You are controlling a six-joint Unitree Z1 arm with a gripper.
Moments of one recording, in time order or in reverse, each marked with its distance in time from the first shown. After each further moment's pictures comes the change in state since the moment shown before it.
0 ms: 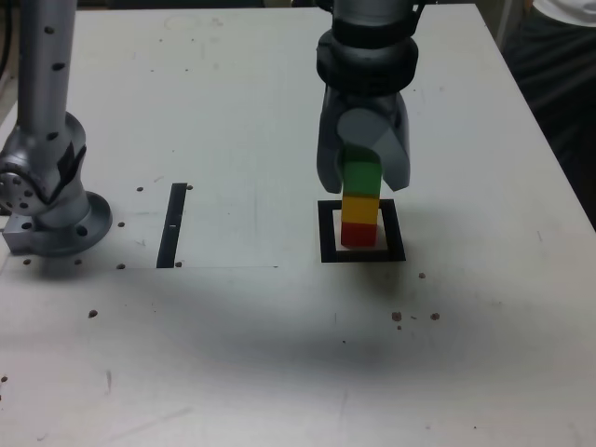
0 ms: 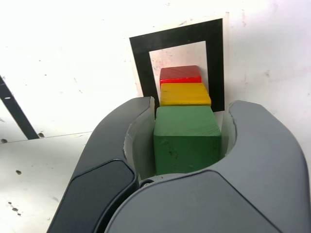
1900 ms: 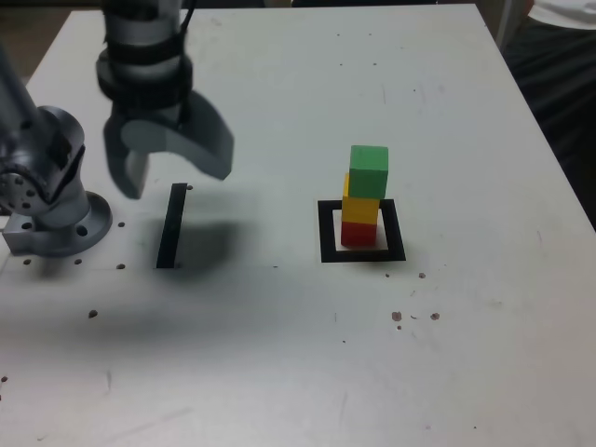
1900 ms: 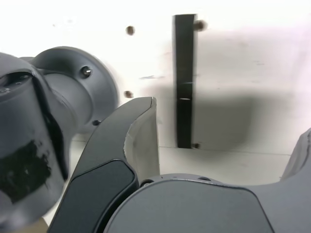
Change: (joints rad) arm 0.038 -0.519 0.776 -0.122 -0.034 -0.107
